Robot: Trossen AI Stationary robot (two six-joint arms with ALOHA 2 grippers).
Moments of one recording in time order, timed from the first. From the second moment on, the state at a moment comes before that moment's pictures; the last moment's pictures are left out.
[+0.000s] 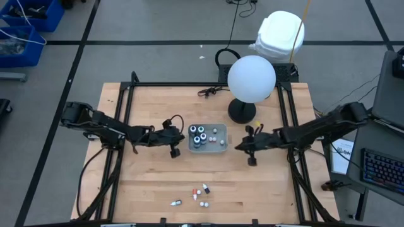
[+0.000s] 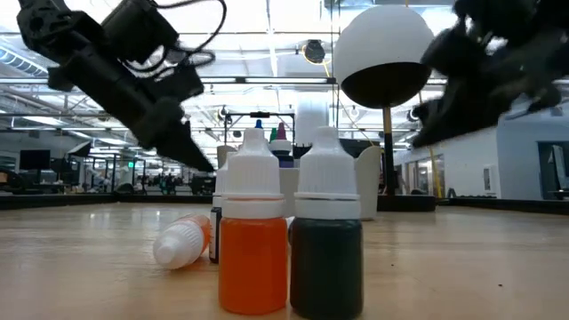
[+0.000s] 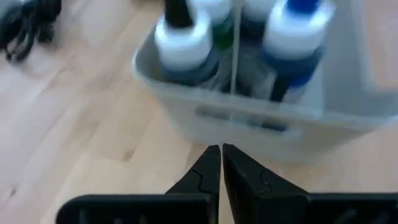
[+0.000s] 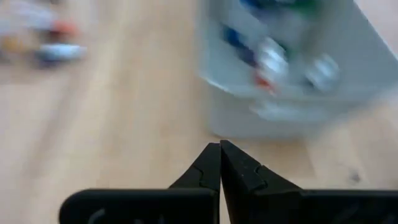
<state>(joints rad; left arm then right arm) -0.10 1.44 0.48 0.28 -0.34 -0.18 0.19 1.12 0.37 0.12 0.12 0.08</state>
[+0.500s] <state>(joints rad) -0.21 1.37 0.48 0.32 -0.34 -0.12 0.22 0.63 0.09 0.42 0.00 0.01</state>
